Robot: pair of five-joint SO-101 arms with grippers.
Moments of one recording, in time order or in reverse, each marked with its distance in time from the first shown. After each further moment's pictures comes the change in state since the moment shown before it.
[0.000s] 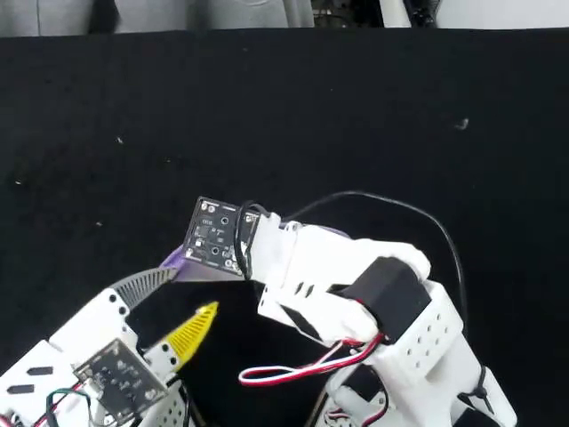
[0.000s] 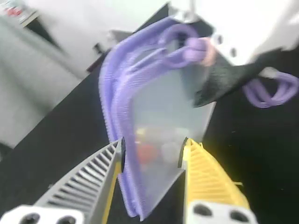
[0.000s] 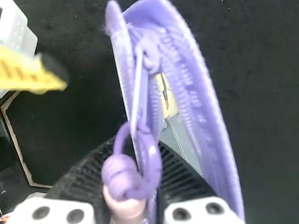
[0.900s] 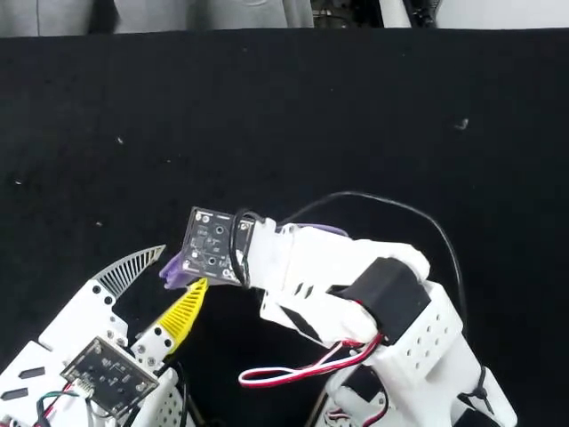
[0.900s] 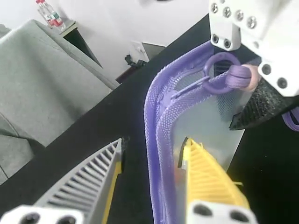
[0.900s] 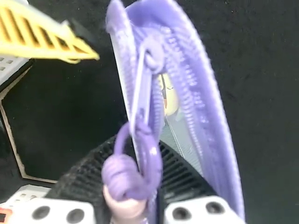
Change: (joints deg) left arm -7.6 0.0 0.0 -6.2 -0.3; right arm 0.0 0.0 0.2 0.0 4.4
